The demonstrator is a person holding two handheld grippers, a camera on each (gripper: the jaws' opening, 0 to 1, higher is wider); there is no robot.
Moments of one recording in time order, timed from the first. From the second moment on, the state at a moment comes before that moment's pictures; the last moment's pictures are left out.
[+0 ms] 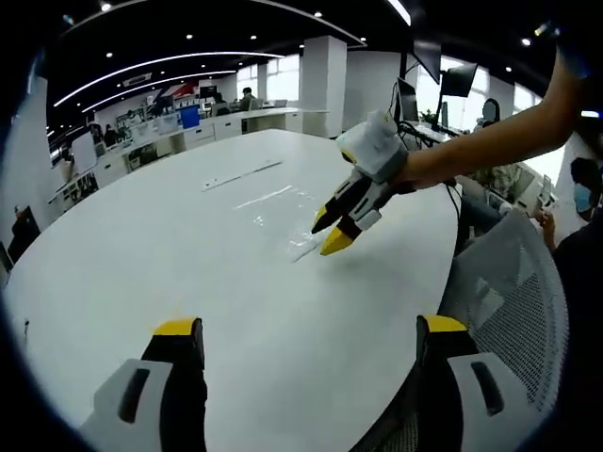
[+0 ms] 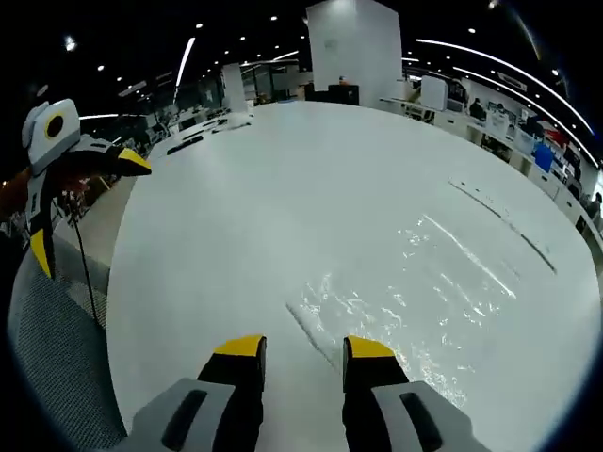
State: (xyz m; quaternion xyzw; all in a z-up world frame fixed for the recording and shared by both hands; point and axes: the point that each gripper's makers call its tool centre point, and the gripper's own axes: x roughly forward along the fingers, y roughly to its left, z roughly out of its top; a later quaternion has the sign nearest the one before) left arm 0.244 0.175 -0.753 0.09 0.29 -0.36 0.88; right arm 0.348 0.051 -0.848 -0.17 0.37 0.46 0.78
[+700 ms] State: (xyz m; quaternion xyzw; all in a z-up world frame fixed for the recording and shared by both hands) left arm 0.246 0.174 -0.759 0.08 0.30 -0.36 0.88; right arm 0.356 0.058 -0.854 -0.28 0.33 0.49 0.76
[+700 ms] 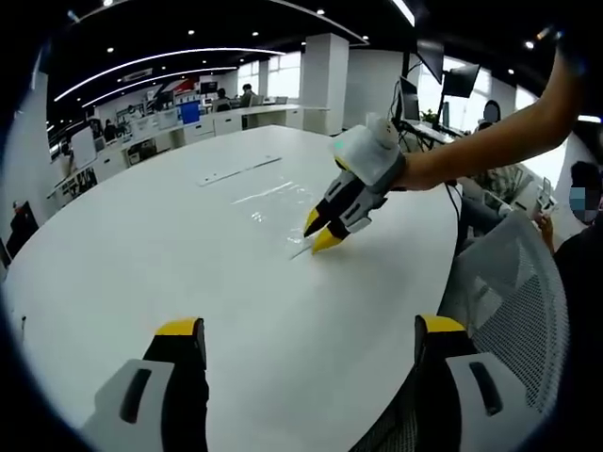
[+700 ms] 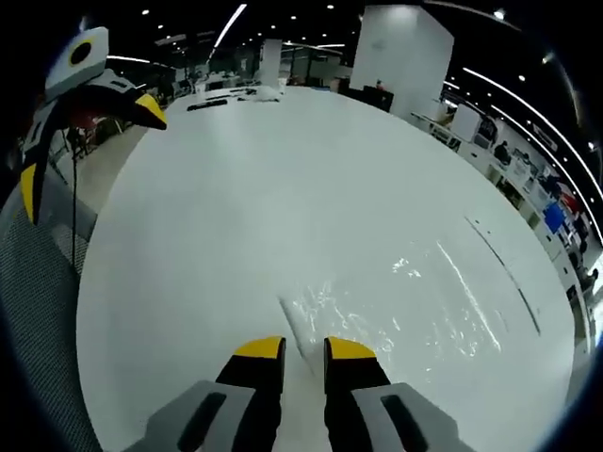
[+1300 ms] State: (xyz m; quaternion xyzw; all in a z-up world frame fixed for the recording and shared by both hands) left arm 0.250 0.171 -0.754 0.08 0.29 -0.36 0.88; right arm 0.343 0.067 -0.851 -0.27 0.31 0.52 0.75
